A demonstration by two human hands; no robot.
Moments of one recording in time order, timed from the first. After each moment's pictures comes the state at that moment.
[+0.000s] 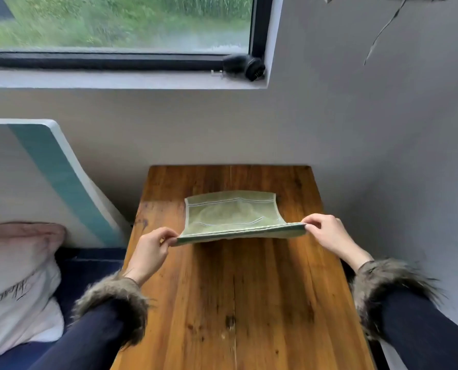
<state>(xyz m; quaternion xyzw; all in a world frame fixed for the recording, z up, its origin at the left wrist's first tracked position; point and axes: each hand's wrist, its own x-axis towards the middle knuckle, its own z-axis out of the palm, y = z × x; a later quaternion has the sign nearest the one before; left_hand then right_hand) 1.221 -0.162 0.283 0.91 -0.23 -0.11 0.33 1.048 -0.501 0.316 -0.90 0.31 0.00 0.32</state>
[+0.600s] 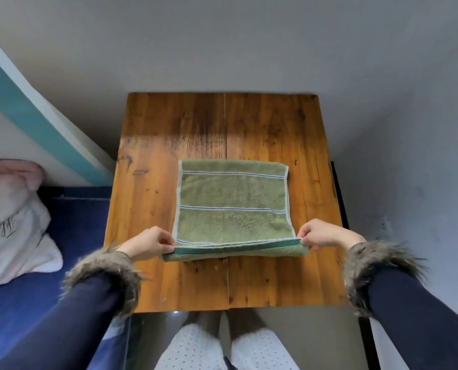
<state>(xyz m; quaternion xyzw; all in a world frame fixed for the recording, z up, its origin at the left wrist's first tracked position) 1.173 -0.132 0.216 0.84 -0.23 -0.48 0.11 0.986 -0.473 0.227 -0.77 0.33 0.42 0.34</state>
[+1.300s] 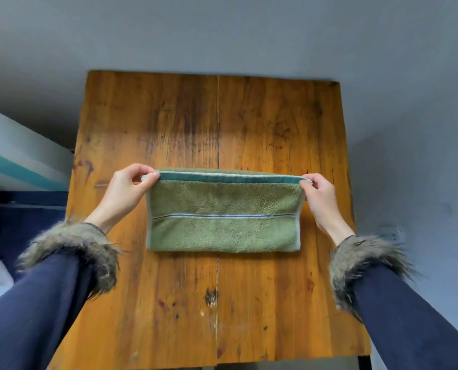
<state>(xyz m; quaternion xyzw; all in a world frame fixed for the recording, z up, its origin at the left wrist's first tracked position) 1.300 -0.228 0.166 0.88 -0.13 -0.22 0.39 1.105 -0.528 0.158 -0.72 0.46 -0.05 0.52</state>
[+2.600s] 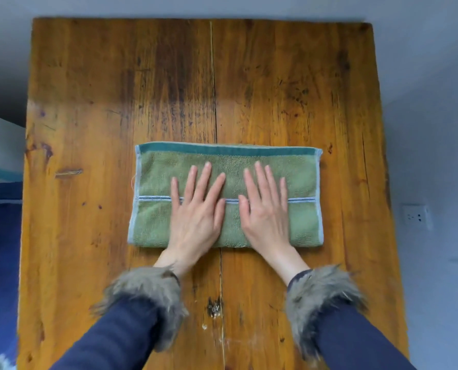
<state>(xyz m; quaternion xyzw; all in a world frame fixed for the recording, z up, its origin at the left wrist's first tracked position) 1.192 -0.293 0.069 0.91 -0.39 -0.11 0.09 1.111 -0.416 0.066 -0.96 0.24 0.01 0.16</state>
